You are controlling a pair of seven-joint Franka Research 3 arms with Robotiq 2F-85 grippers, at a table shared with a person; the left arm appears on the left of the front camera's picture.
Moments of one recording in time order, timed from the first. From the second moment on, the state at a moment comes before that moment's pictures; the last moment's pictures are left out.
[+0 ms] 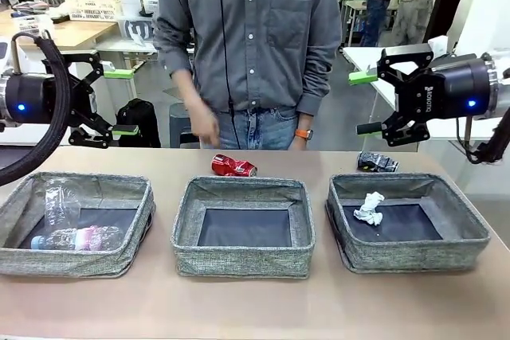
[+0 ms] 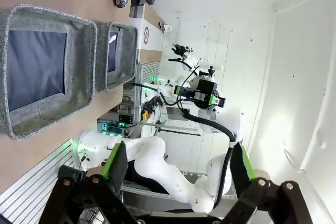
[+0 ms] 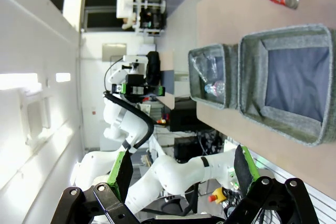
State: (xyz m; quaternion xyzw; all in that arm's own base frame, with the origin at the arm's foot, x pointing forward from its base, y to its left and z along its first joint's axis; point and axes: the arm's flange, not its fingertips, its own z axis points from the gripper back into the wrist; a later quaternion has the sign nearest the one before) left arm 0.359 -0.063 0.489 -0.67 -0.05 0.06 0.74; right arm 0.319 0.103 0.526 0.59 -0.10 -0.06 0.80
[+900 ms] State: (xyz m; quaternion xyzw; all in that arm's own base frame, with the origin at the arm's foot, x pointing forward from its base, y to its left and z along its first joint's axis) left arm 0.359 -0.063 0.489 -0.67 -0.05 0.06 0.74; right arm 0.319 0.103 0.526 0.59 -0.10 -0.06 0.80
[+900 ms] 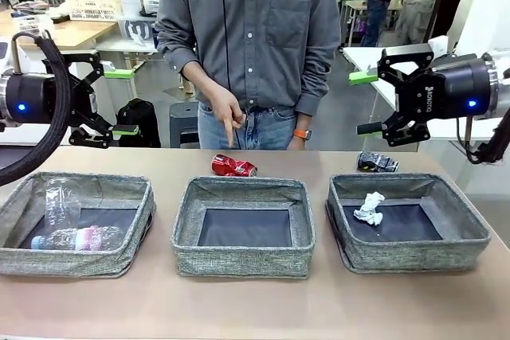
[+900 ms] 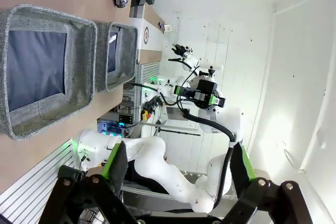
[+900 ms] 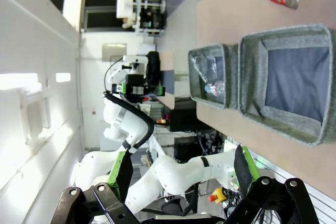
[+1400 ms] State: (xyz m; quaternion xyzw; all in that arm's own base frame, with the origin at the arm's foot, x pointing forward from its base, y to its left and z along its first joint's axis) left arm 0.359 -0.063 0.489 -0.67 -0.05 0.06 0.74; right arm 0.319 0.103 0.526 0.59 -0.10 -0.06 0.80
